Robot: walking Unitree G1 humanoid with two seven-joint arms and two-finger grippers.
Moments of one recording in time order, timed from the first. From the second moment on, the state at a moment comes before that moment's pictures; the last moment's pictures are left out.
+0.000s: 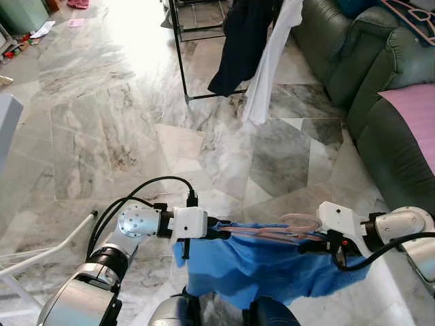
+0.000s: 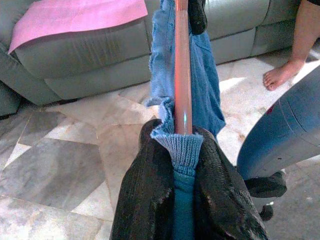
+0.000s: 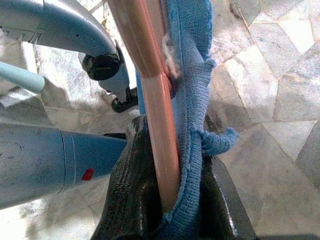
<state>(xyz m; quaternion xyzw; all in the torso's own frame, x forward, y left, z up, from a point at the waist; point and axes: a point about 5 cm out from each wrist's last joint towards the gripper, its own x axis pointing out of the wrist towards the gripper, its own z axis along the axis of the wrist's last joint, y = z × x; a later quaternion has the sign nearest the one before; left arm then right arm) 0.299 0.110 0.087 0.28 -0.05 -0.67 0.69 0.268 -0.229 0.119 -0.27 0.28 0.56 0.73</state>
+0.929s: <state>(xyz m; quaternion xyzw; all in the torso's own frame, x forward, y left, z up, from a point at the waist) 0.305 0.105 0.088 0.30 -0.09 -0.59 0.75 0.268 -0.222 0.107 -0.25 0.27 0.55 0.75</state>
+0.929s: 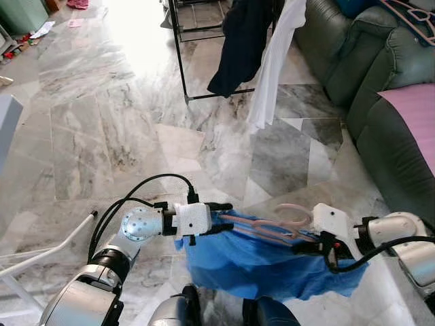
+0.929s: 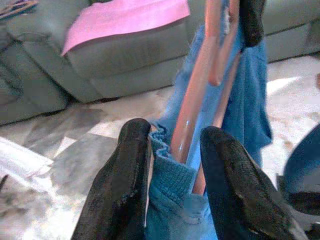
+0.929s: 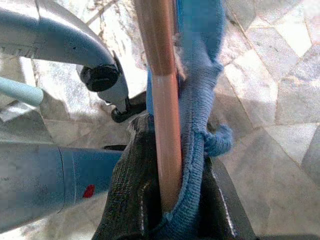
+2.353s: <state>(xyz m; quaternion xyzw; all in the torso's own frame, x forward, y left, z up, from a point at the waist) 0.283 0.188 -0.012 0.03 0.27 -0.06 0.96 0.275 -0.193 -0.009 -0.08 0.31 0.13 0.94</state>
